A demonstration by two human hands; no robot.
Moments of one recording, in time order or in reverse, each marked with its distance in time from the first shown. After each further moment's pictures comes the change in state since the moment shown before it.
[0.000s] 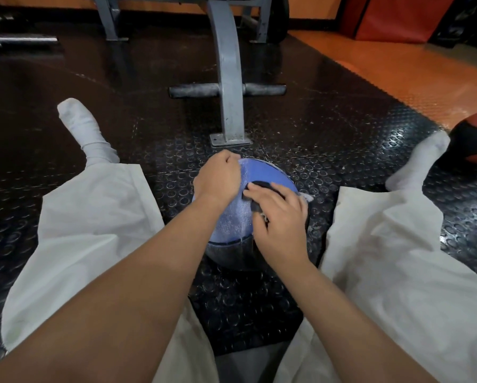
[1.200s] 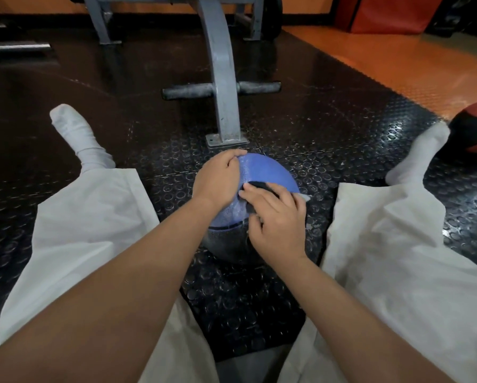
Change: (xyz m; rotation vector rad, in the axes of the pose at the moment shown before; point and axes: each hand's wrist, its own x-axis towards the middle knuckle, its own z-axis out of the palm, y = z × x) left_hand 0.007 -0.003 0.006 -0.037 -0.081 0.166; right_hand 0.006 0.006 0.003 -0.112 0.022 -0.061
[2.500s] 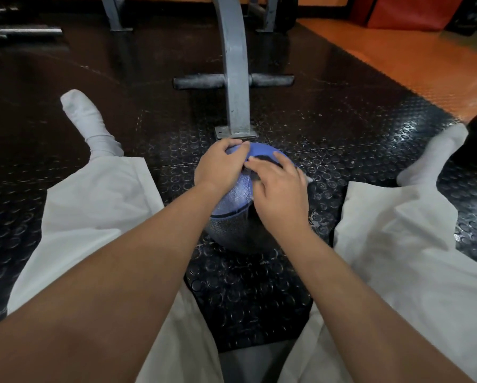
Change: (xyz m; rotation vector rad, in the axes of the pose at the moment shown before) left_hand 0.011 -0.011 -0.008 -0.107 0.064 -0.144; right_hand 0.037 -0.006 0.003 0.028 -0.187 0.098
